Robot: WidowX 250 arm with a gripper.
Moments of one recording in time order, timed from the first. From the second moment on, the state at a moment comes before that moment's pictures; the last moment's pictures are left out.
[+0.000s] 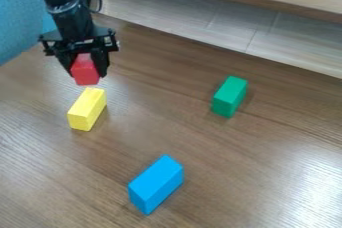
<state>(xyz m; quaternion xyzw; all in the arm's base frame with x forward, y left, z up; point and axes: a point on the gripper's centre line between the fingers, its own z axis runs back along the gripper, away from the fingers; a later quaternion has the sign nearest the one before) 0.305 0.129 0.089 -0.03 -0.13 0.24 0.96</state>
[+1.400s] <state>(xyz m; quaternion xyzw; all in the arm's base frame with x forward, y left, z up) 0.410 0.168 0.049 0.00 -0.10 0.27 0.96</state>
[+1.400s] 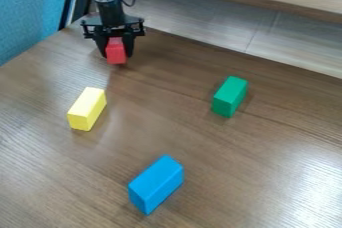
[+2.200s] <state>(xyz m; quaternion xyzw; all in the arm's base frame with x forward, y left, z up) 0.403 0.165 0.038 0.01 -0.08 0.25 0.97</state>
